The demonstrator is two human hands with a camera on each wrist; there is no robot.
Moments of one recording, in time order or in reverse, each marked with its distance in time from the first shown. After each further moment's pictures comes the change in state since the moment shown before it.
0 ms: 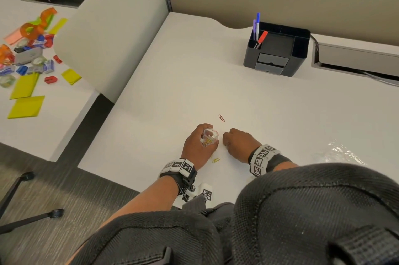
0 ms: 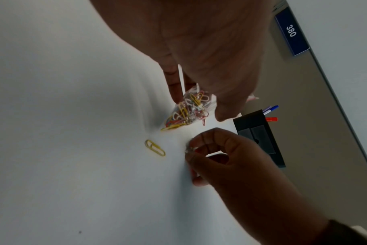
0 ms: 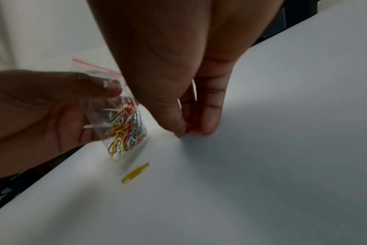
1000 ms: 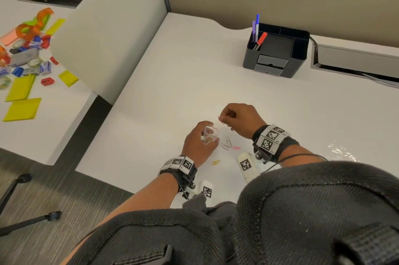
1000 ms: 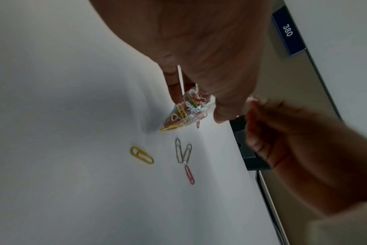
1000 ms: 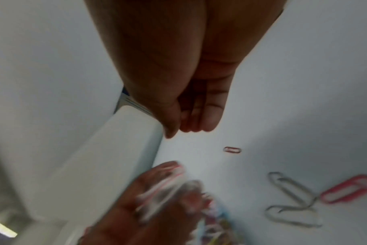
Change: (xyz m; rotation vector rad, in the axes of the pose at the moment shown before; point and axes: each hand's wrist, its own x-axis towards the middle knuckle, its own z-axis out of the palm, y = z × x) left_hand 0.012 0.008 -0.003 0.030 -0.003 0.037; right_hand 0.009 -0.011 -0.077 0.555 0.282 0.063
